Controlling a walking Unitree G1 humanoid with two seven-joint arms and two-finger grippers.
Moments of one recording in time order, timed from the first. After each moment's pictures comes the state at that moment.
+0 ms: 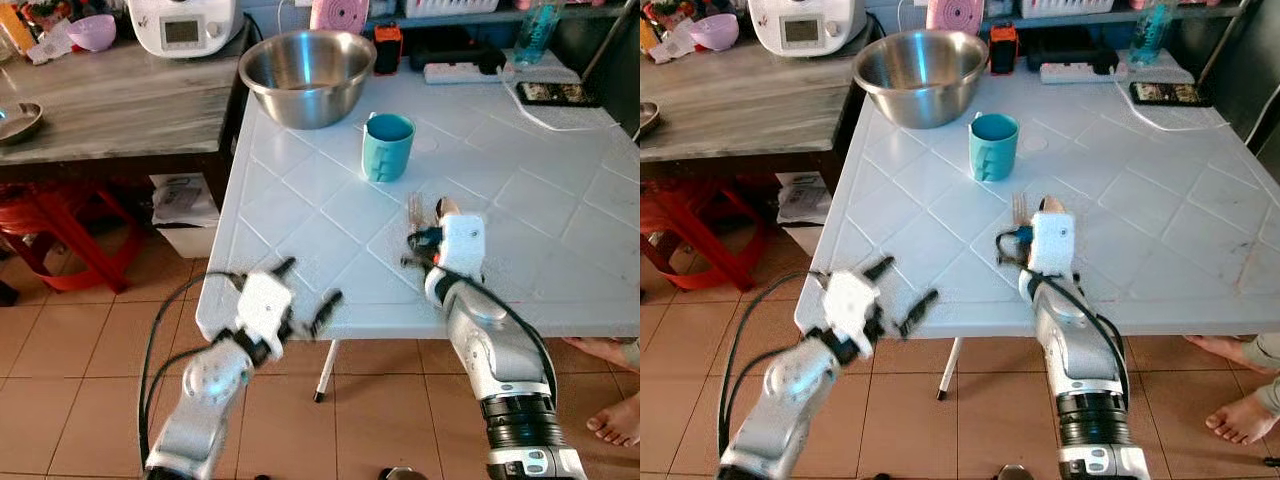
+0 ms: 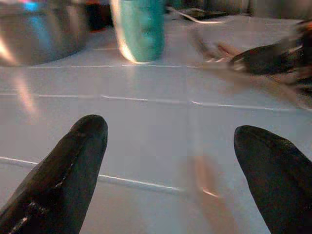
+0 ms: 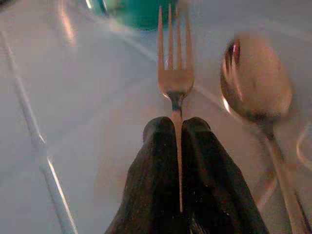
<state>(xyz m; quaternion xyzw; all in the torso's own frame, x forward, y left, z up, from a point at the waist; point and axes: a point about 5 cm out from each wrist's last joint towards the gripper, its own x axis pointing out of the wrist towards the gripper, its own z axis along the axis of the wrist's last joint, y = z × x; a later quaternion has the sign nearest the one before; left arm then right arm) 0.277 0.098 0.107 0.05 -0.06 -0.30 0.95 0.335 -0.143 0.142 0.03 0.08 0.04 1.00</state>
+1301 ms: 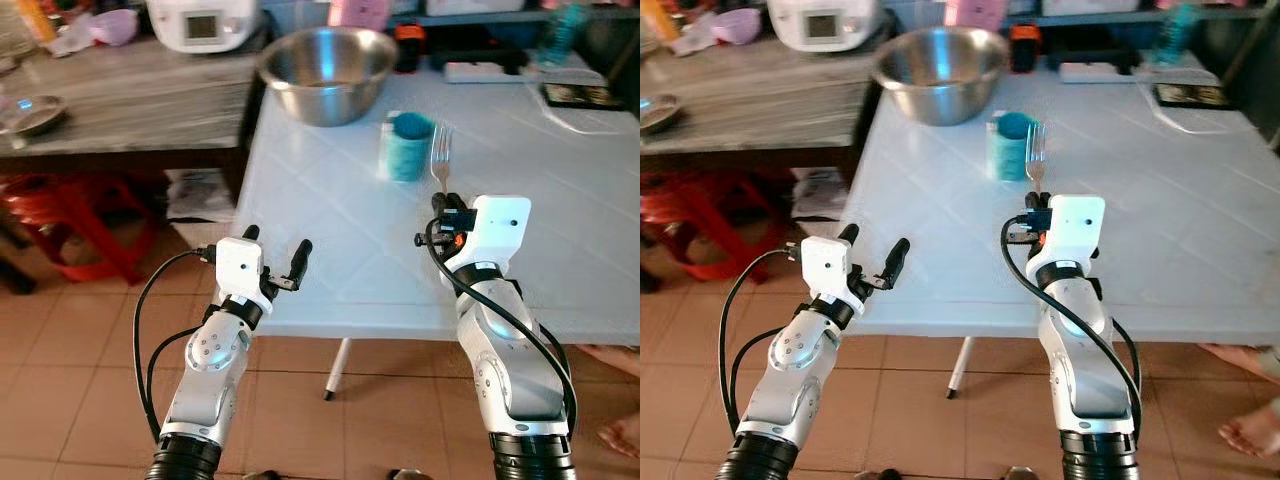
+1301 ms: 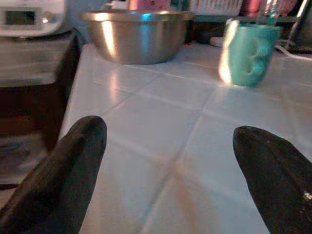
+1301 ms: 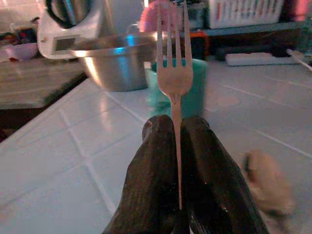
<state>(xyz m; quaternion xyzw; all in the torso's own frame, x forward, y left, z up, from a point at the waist) 0.304 0.108 0.118 -0.03 -0.07 -0.17 0.98 0.305 -0.138 0.183 0.02 -0.08 0.04 1.00</state>
